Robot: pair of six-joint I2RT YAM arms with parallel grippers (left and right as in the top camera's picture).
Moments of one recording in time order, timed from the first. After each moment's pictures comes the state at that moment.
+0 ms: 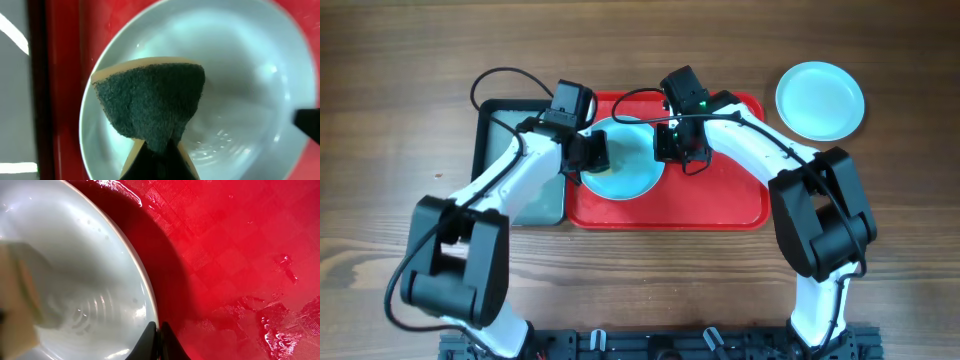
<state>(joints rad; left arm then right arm) -0.30 1.80 1.11 -0.56 0.13 -0.39 0.48 2.07 1.43 -0.69 -0.23 0.49</state>
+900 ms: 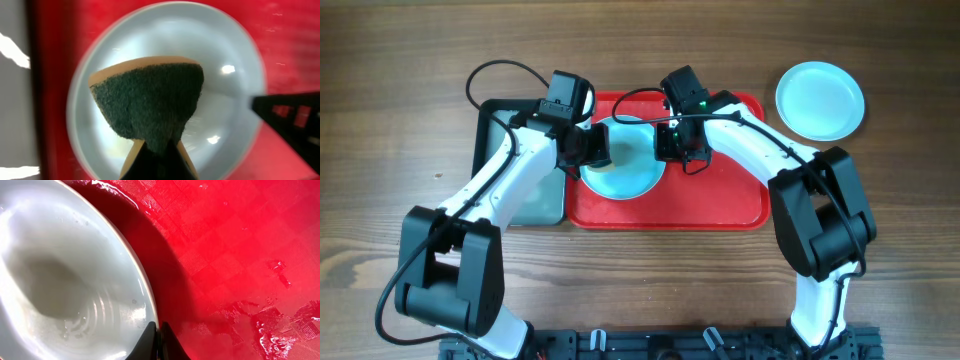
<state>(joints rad) -0.29 1.75 1.17 -0.63 0.17 -0.39 0.48 2.07 1.43 -0.68 -0.21 0.48</state>
